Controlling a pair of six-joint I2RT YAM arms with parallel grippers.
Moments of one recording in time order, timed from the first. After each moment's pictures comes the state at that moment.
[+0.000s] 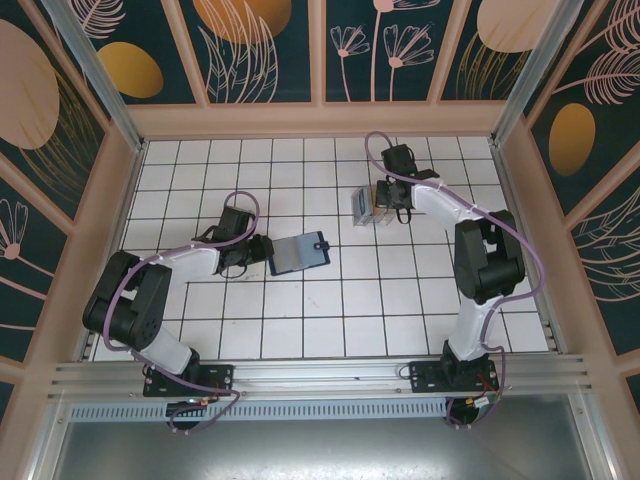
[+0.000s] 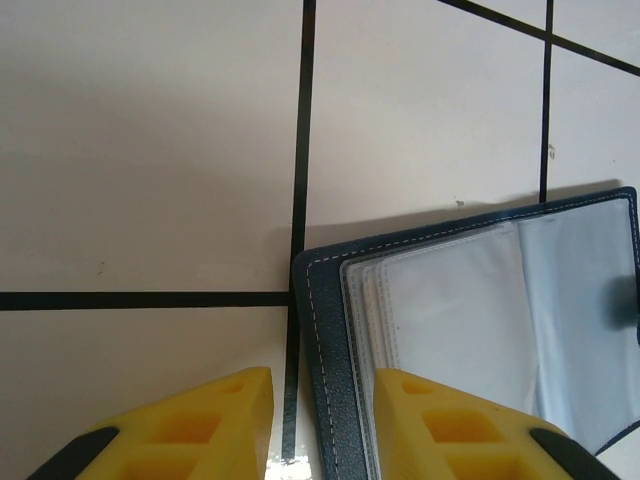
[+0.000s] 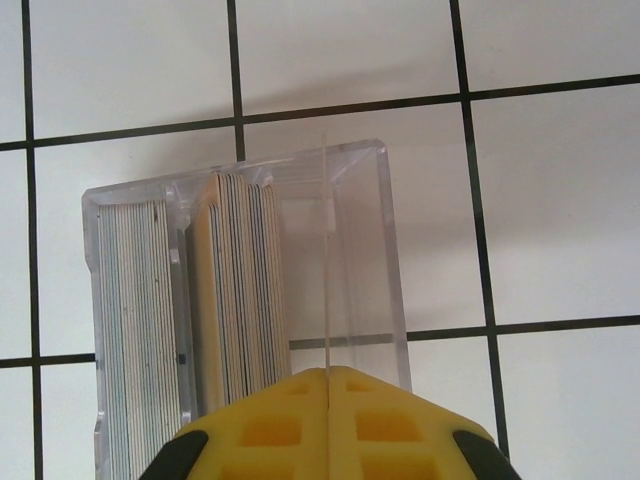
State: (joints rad) left arm -0.37 1.59 0.72 -0.09 0.17 -0.60; right arm 0.34 1.86 1.36 -0.52 0.14 0.34
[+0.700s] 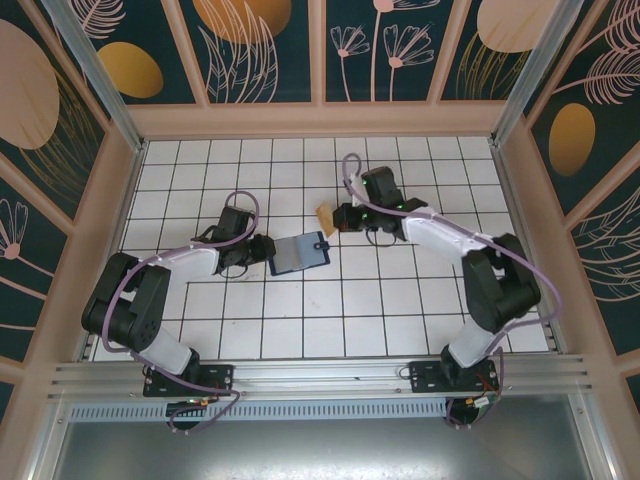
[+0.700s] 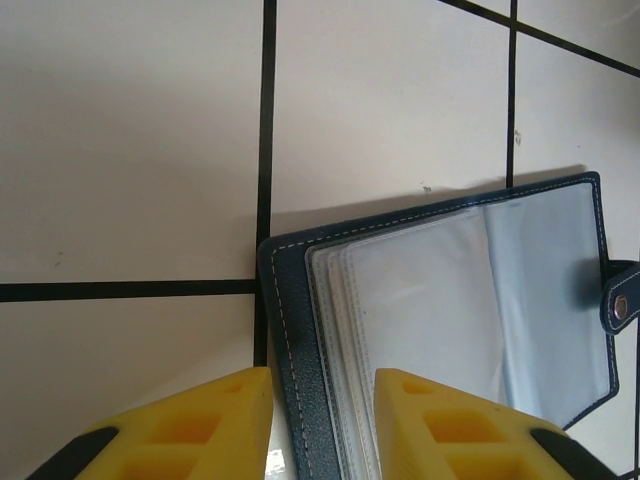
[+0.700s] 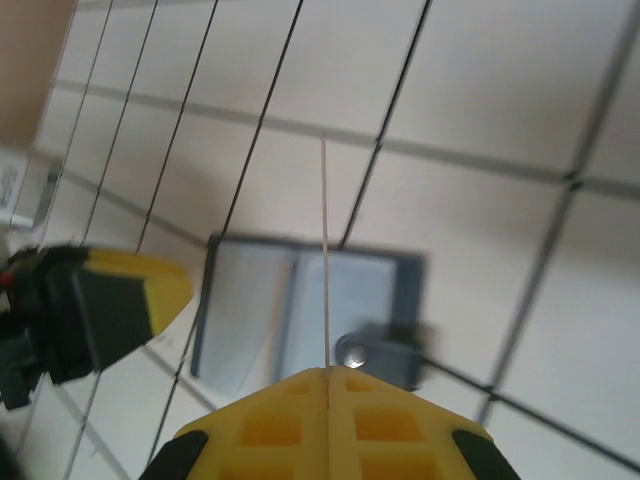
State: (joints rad) left arm -0.37 1.58 0.72 -0.09 0.23 -0.60; right arm 0.53 1.69 1.09 -0.21 -0.47 0.42
